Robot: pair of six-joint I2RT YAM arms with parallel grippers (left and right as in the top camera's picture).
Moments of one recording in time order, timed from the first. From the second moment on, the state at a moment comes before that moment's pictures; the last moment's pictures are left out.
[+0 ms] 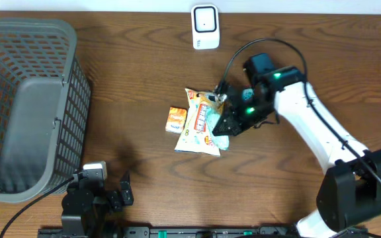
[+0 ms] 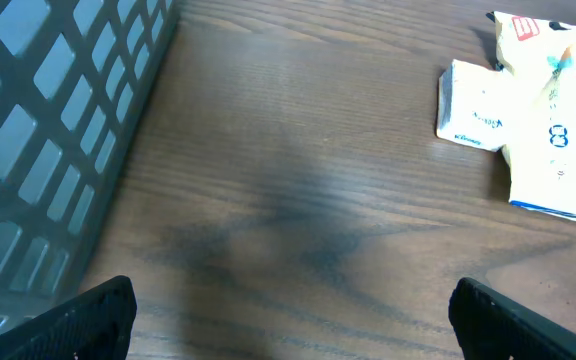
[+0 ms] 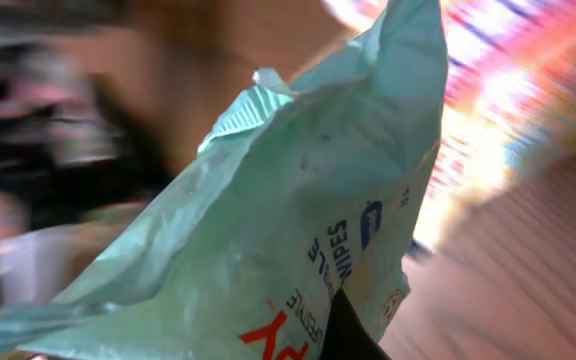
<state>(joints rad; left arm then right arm) -0.06 0.02 0.40 -1.02 0.00 -0.15 0.33 1.75 1.38 -1.17 -0.83 -0.25</state>
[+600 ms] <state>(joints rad) -0.06 0.02 0.40 -1.02 0.00 -0.15 0.29 1.76 1.25 -1.16 -1.49 -0.64</state>
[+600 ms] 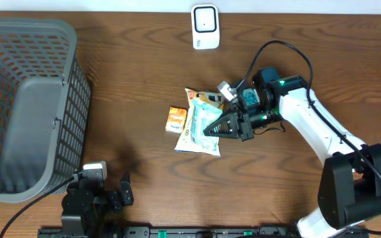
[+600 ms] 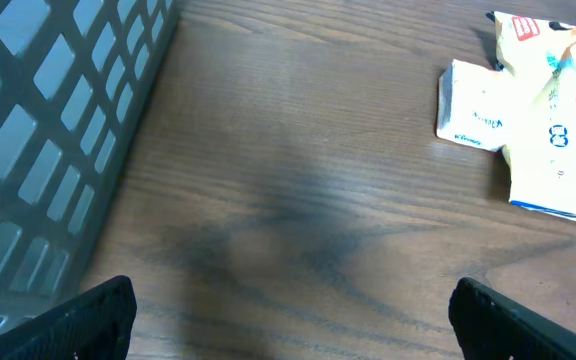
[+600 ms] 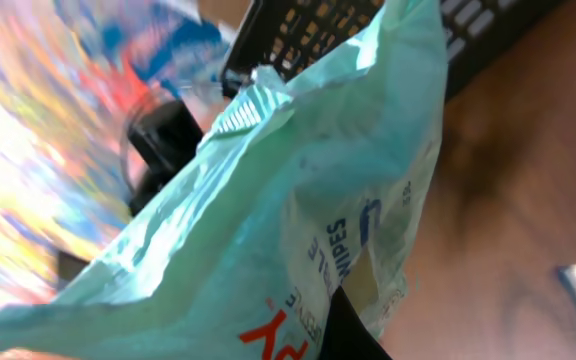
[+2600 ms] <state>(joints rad) -0.06 0.02 0.40 -1.02 0.00 -0.15 0.16 1.76 1.26 -1.09 -1.26 -0.75</state>
